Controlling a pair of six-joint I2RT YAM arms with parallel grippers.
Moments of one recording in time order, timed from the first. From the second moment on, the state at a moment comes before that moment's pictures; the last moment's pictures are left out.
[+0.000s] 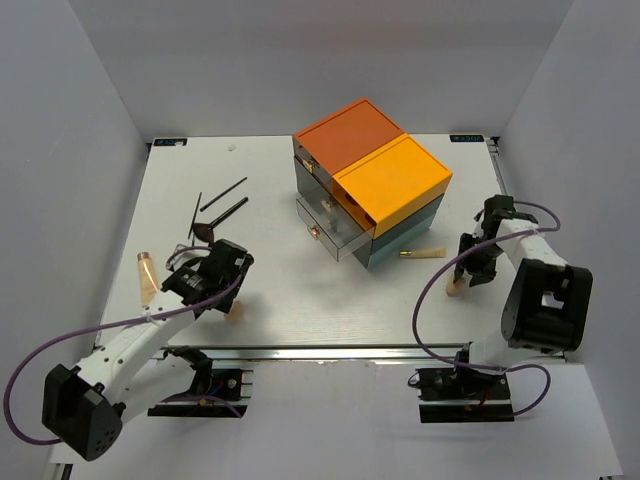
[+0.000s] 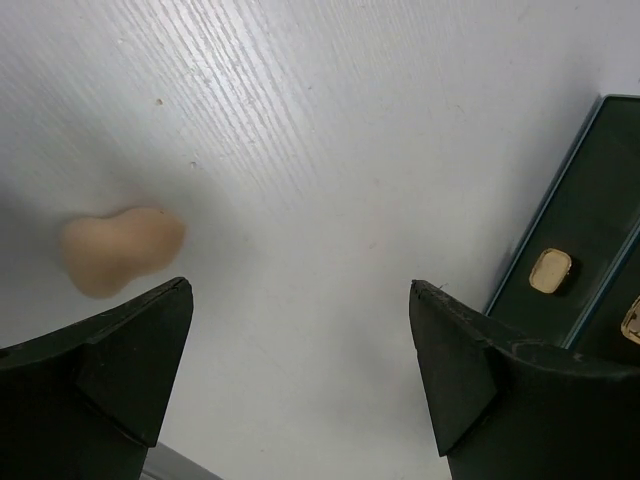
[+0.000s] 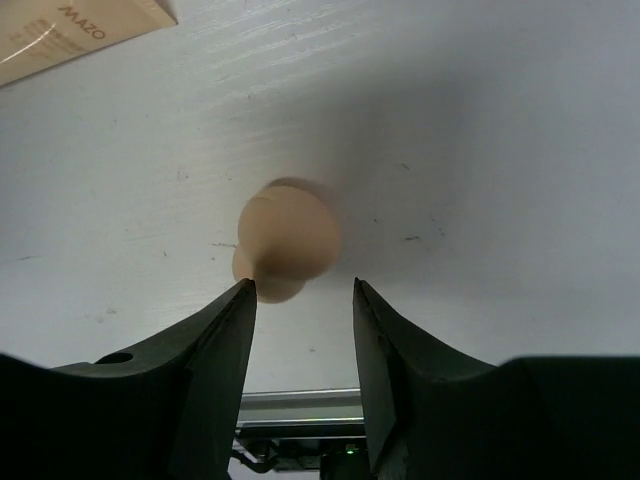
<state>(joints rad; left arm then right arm) -0.55 0.94 0.69 -0.79 -0.46 -1.59 -0.16 1.50 0.96 -0.85 -0.07 0.08</state>
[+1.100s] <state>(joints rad) -0.45 1.18 0.70 -0.92 -0.43 -1.55 0.51 1.17 1.23 -0.44 -0.82 -0.34</state>
